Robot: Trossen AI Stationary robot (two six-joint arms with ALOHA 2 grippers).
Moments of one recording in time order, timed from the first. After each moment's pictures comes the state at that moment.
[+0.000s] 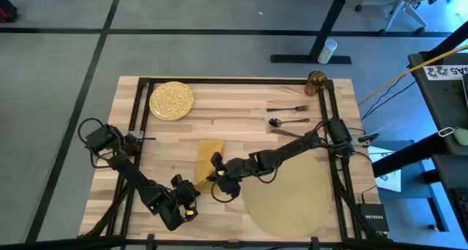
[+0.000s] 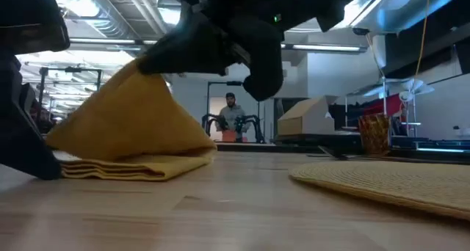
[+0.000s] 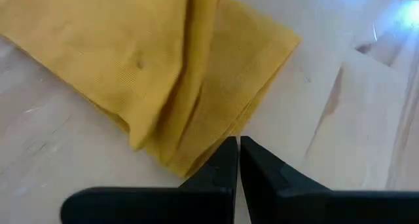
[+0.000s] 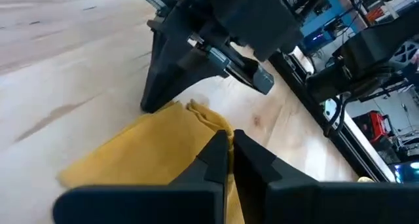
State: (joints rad) left arm -0.84 1.84 0.88 -0.25 -0.75 -1.30; right arm 0.29 2.06 1.30 0.27 0.06 -0.71
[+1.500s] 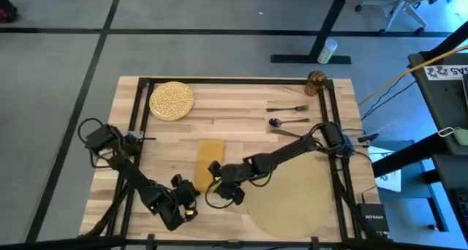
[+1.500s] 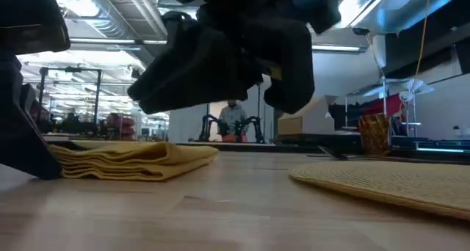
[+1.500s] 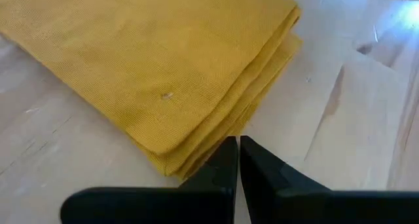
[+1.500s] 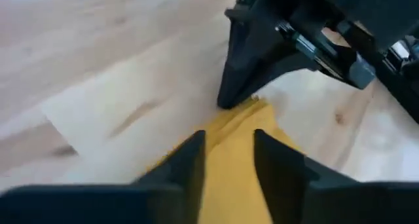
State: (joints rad) left arm -0.84 1.84 0.88 -0.25 -0.74 -1.30; right arm 0.30 2.13 1.44 -0.02 -0.05 -0.66
